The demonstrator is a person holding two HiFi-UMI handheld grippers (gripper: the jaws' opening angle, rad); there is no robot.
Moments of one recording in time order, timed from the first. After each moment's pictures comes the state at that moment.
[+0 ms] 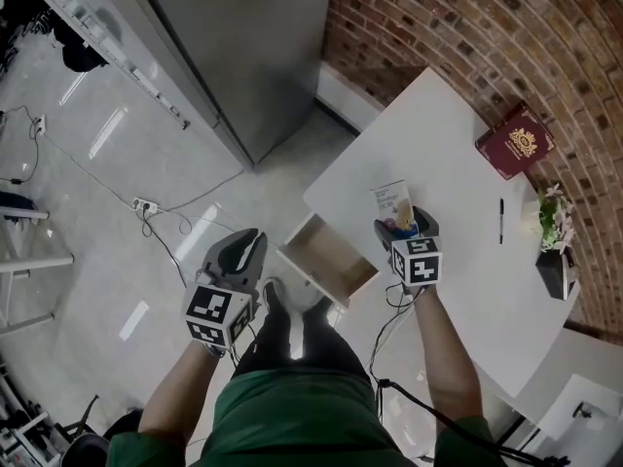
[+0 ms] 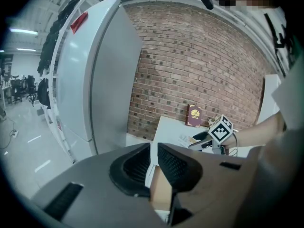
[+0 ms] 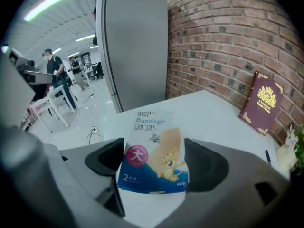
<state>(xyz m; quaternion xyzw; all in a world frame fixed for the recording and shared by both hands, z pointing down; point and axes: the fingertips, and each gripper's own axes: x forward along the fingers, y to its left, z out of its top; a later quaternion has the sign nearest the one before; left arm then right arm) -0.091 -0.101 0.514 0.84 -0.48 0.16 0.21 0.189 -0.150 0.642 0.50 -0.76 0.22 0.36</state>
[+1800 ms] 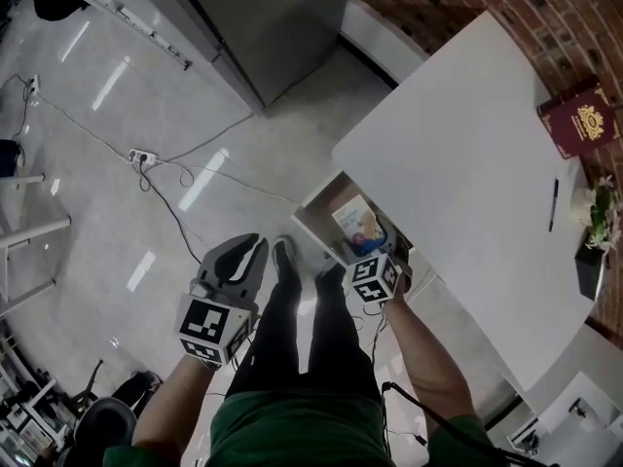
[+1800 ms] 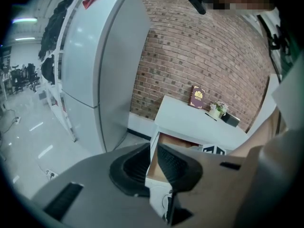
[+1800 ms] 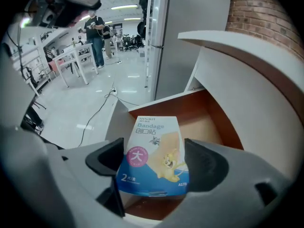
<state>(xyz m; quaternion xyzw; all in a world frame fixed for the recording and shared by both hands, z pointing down) -0.124 -0.048 0.631 0.82 -0.46 0.21 0.26 0.068 -0.028 0.848 0.35 -0.78 0.14 0.50</state>
